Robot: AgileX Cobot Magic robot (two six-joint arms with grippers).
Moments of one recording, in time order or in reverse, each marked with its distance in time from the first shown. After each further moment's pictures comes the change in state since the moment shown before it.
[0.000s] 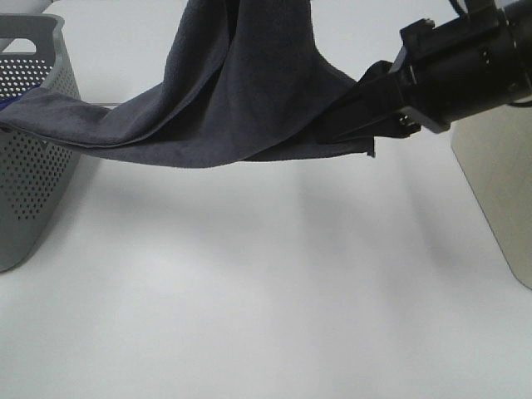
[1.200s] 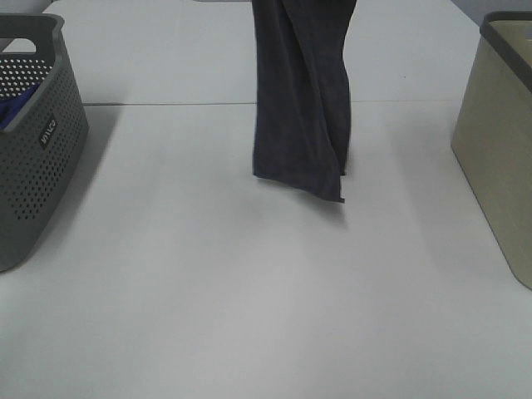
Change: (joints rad) left arm 0.288 0.112 0.000 0.228 -1.046 -0.160; right arm 0.000 0.289 -1.085 -0.913 -0.195 0.582
